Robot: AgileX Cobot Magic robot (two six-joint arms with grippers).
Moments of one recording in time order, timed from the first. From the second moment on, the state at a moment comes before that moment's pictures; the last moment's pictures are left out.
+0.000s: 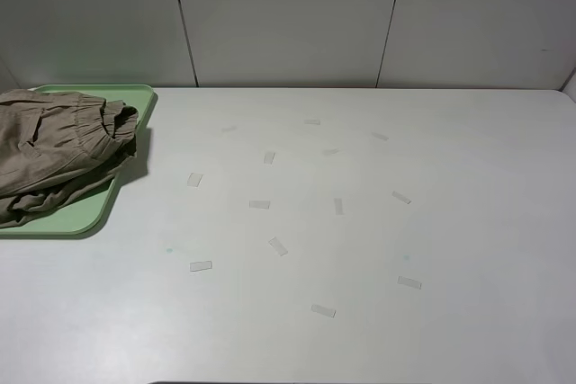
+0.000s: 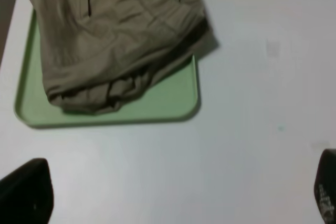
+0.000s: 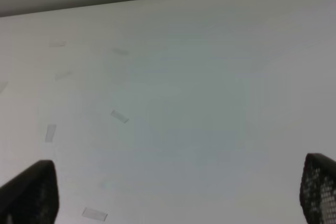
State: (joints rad) left arm 0.15 0.33 -0.77 -0.05 1.13 0.15; right arm 0.03 -0.01 -0.50 0.02 1.03 0.15
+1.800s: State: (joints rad) left arm 0.04 -0.01 -0.49 -0.04 1.07 0.12; right arm 0.03 -0.01 -0.50 0.02 1.03 0.15
